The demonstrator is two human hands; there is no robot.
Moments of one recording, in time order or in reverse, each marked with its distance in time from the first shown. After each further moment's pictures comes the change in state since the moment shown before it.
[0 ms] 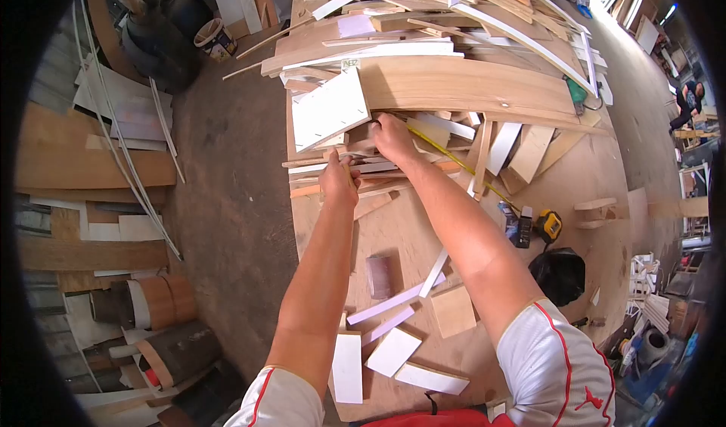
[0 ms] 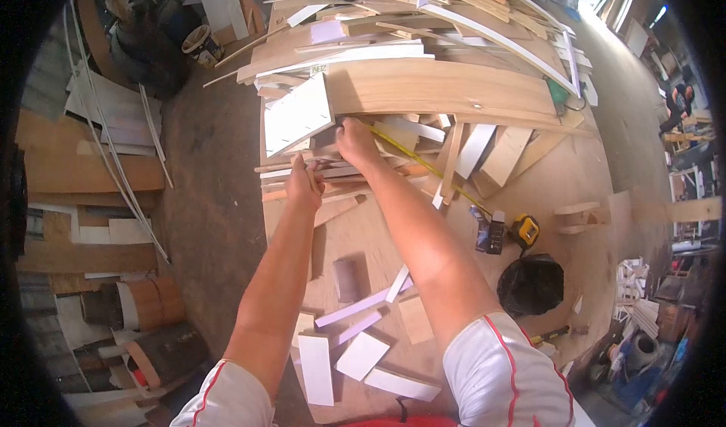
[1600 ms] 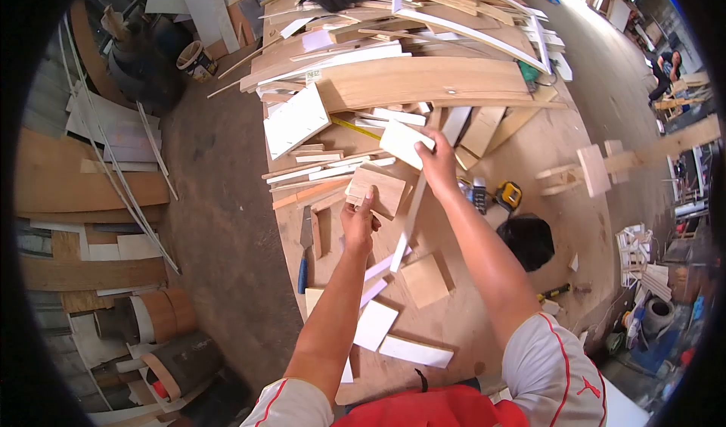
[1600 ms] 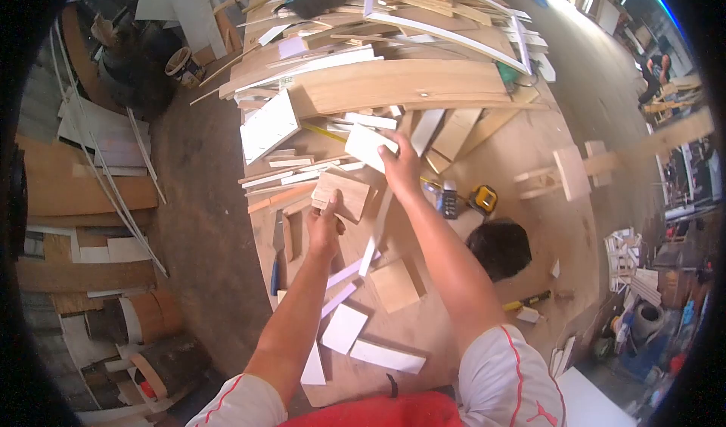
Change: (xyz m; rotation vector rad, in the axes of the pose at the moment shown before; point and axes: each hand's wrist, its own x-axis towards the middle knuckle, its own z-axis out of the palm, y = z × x) left_hand -0.165 -0.093 -0.019 0.219 -0.311 0.164; right_hand -0.188 0.036 -0.127 0.348 0.558 0.041
